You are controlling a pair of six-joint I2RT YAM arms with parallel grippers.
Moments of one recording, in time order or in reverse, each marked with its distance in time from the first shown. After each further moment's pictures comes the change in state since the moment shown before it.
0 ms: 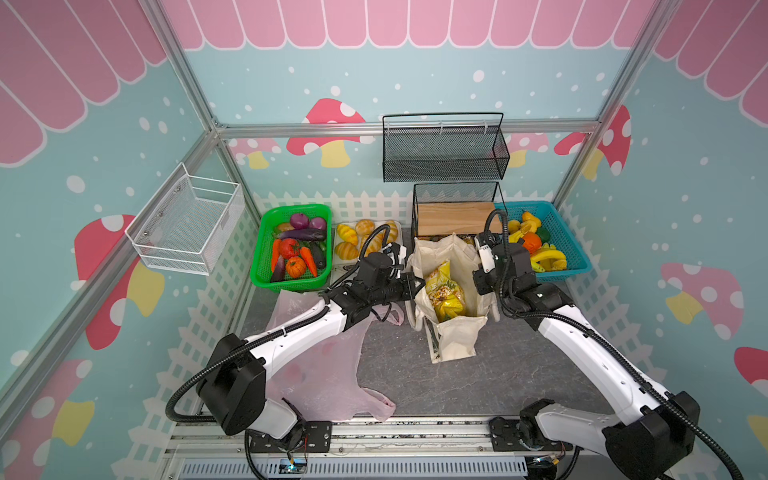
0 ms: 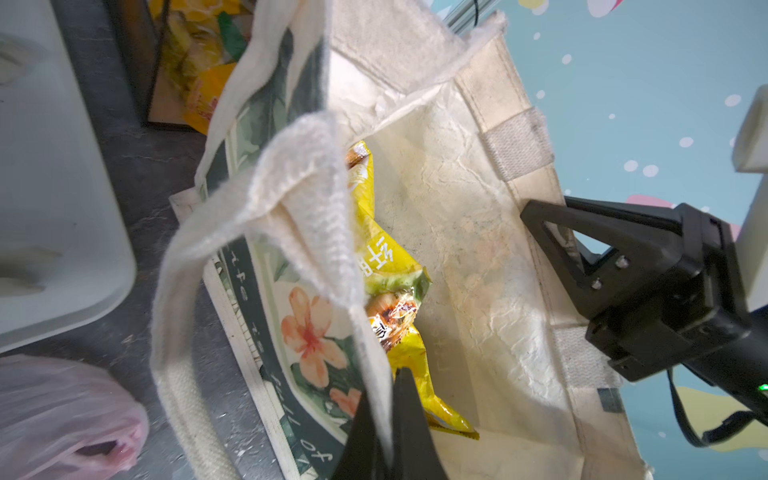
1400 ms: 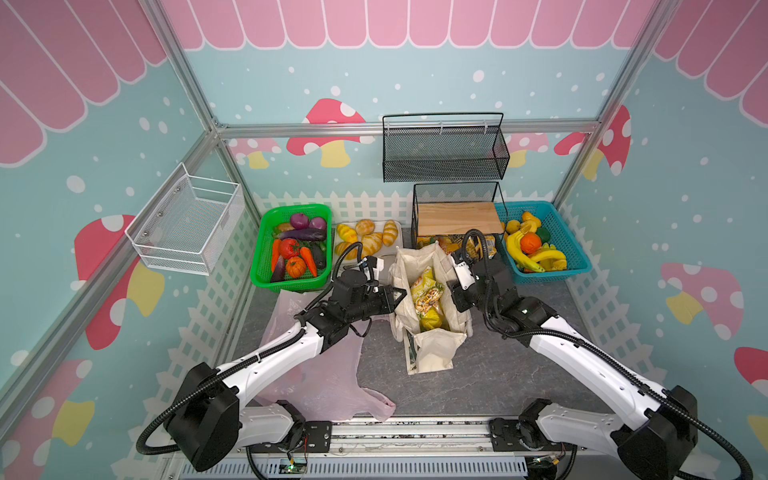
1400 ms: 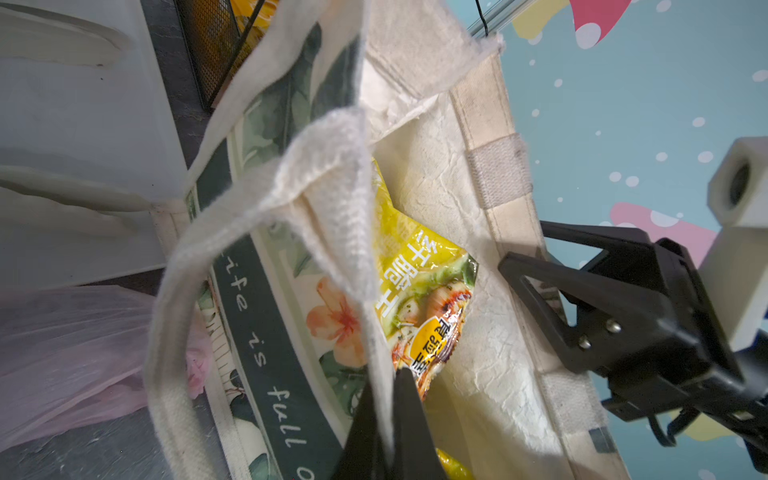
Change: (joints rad) left arm 0.045 -0.196 -0.234 0.101 0.023 -0.022; right arm 0.183 -0.029 -0.100 0.066 -0.029 0.069
